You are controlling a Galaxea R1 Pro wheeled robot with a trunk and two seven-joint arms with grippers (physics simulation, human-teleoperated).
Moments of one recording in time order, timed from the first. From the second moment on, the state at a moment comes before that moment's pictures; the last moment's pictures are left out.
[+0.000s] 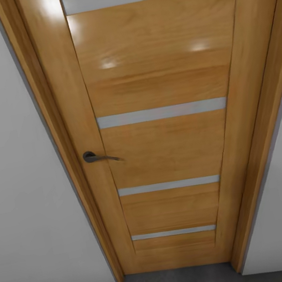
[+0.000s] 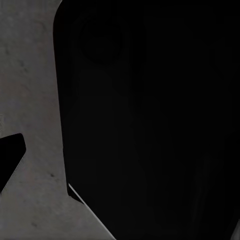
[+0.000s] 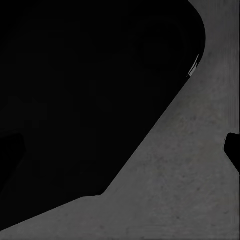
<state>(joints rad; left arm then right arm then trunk) 0.00 -0.01 0.01 -0.01 0.01 0.00 0.00 0.00 0.00 0.58 0.00 -0.01 0.00 0.00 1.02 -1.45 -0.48</state>
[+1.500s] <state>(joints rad) 0.00 -0.01 0.01 -0.01 0.01 -0.01 0.00 0.00 0.00 0.58 0.00 -0.01 -0.03 0.00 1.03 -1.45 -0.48</state>
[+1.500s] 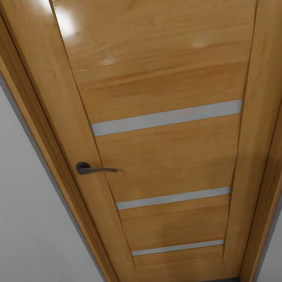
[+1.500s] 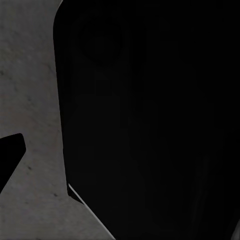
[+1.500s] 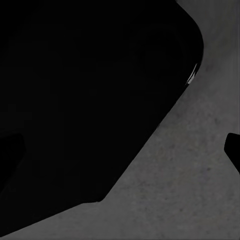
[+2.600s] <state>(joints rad) 0.00 -0.02 0.00 -0.01 0.00 0.00 0.00 0.00 0.00 0.59 -0.23 0.01 -0.05 -0.07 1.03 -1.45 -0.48</state>
